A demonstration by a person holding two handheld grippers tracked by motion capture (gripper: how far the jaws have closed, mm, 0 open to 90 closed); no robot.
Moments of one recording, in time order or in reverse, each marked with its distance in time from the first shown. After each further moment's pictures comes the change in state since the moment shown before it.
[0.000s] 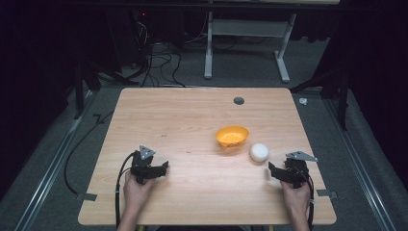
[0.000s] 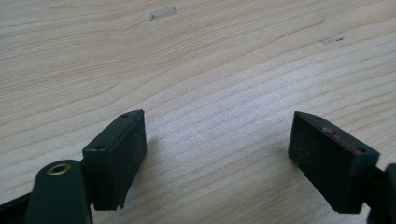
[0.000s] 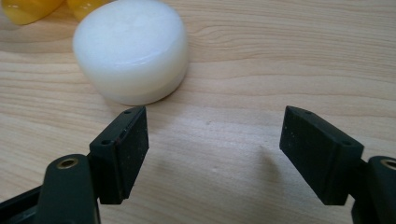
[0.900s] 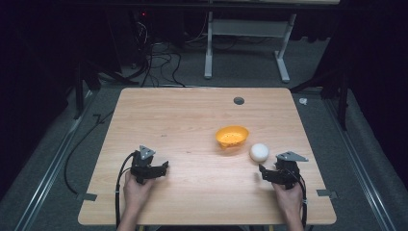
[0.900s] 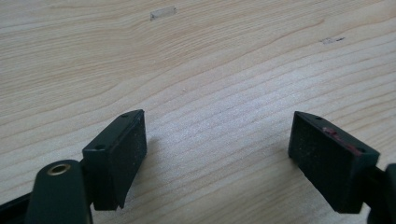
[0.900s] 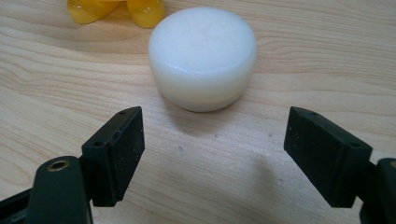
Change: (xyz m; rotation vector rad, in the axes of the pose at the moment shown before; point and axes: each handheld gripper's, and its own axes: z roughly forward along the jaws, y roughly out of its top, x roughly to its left) left arm 0.000 0.000 0.000 -0.001 0.000 0.000; right arm 0.028 0.006 -0.001 0.005 0.069 -0.057
